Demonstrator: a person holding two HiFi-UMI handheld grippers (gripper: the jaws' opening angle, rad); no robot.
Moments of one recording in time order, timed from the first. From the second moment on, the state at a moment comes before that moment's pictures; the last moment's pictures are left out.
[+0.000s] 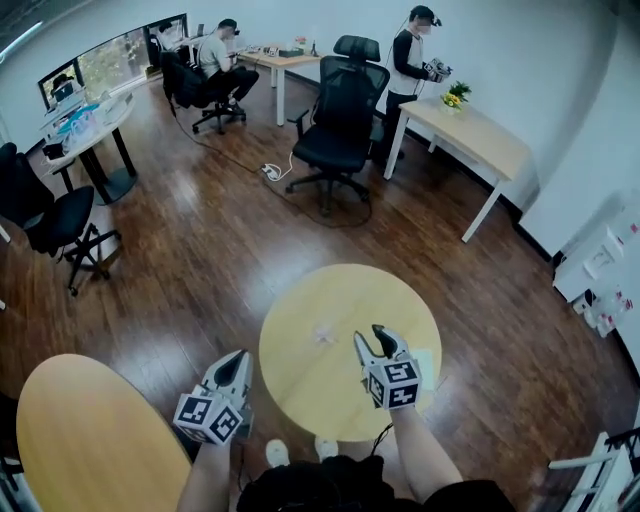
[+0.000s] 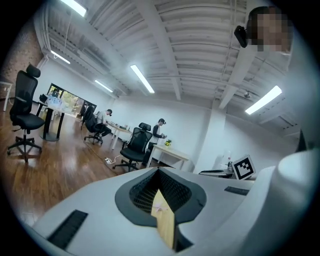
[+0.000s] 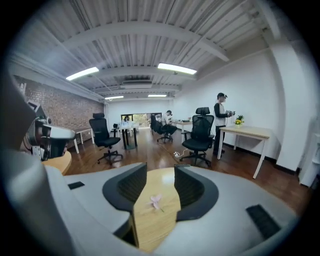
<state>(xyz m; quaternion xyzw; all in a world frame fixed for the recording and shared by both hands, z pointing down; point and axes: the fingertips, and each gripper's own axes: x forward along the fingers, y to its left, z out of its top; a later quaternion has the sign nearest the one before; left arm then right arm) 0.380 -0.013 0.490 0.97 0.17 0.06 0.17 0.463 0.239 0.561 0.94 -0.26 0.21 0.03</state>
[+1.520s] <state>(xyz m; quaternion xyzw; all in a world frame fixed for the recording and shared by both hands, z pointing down) 0.367 -0.027 0.422 0.97 0.19 -0.06 0.14 0.441 0.252 0.427 0.97 -0.25 0.00 -0.05</state>
